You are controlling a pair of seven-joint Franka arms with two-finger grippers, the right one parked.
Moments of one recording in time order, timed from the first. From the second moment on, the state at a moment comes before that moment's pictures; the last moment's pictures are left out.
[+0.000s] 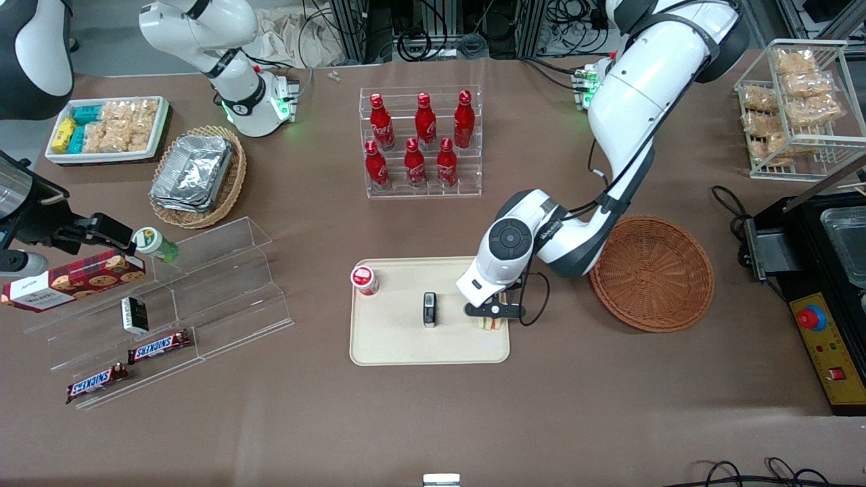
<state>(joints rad) -0.28 0.76 -0.40 -1.55 0.29 2.25 -0.71</state>
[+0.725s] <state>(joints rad) -0.28 0.77 -0.40 -1.50 0.30 2.24 -0.72</state>
